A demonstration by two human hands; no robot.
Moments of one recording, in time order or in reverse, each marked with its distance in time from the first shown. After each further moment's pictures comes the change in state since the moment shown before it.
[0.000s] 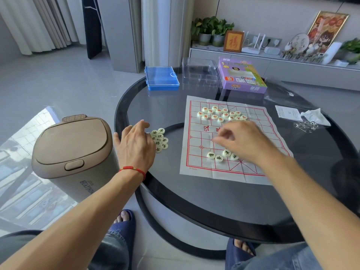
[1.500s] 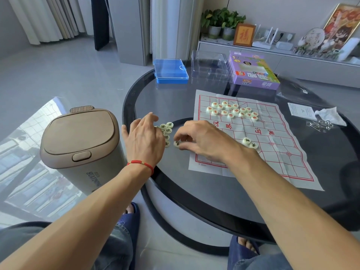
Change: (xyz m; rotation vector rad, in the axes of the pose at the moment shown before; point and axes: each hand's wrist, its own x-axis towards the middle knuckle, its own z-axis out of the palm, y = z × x) left_hand 0.000 -0.003 0.004 -0.012 0.003 0.017; right_hand 0.032 -0.072 0.049 0.020 -0.174 -0.431
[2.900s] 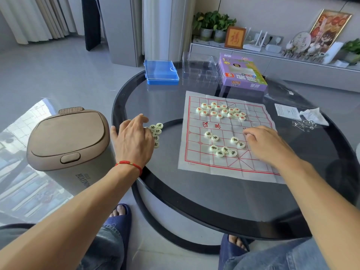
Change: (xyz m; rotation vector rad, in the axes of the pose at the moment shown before) left_hand -0.003 0.001 -0.003 -0.009 -0.015 0.009; right_hand -0.101 0.122 -0.030 -0.143 0.109 0.723
